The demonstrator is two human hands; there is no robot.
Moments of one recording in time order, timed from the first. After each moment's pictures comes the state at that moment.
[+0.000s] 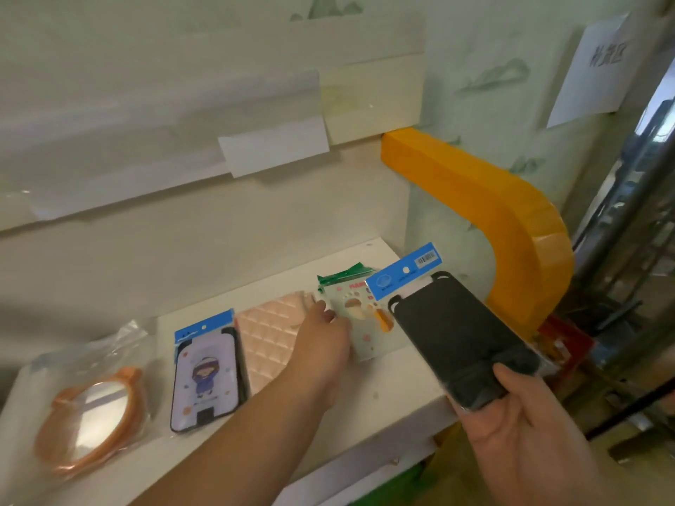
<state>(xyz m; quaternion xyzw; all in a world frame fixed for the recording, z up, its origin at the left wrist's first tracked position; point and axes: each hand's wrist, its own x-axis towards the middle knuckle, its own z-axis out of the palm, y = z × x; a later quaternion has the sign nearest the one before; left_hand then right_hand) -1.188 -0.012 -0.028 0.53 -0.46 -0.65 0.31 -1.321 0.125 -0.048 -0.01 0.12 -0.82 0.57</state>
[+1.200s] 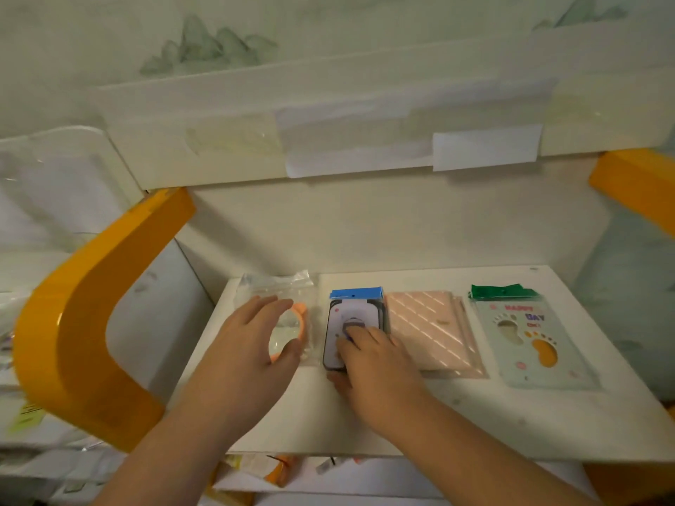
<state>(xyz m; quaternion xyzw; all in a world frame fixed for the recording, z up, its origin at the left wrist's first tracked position) -0.925 0.044 0.031 0.65 -0.72 -0.08 0.21 -1.103 0.008 -0.055 -0.82 0.56 -0.12 0.05</state>
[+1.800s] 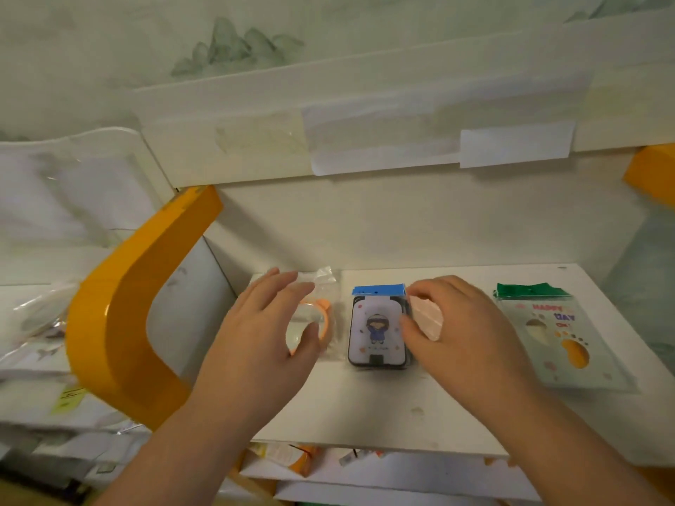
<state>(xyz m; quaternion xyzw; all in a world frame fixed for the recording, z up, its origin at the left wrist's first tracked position) -0.924 0.055 0.053 0.63 -0.74 0.01 0.23 -1.157 0.032 0.030 -0.73 0.59 -0.33 0.10</state>
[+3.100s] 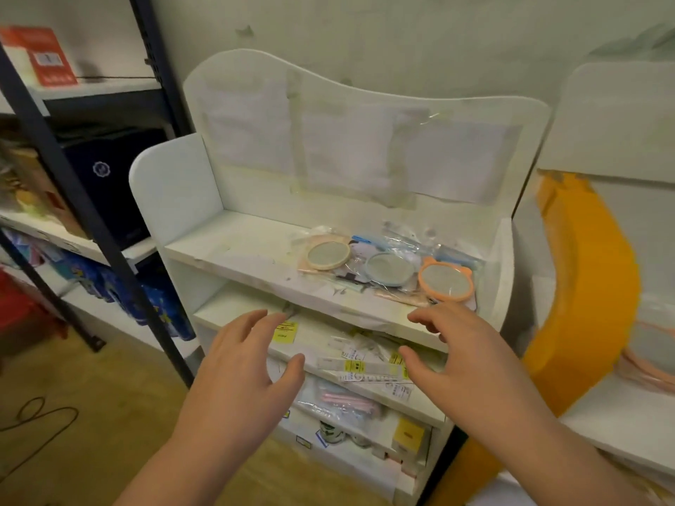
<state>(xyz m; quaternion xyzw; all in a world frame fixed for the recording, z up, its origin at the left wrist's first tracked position) -0.437 0.239 0.024 0.80 -0.54 -0.05 0.25 -0.670 0.130 0.027 -0.85 0.44 -0.26 0.14</state>
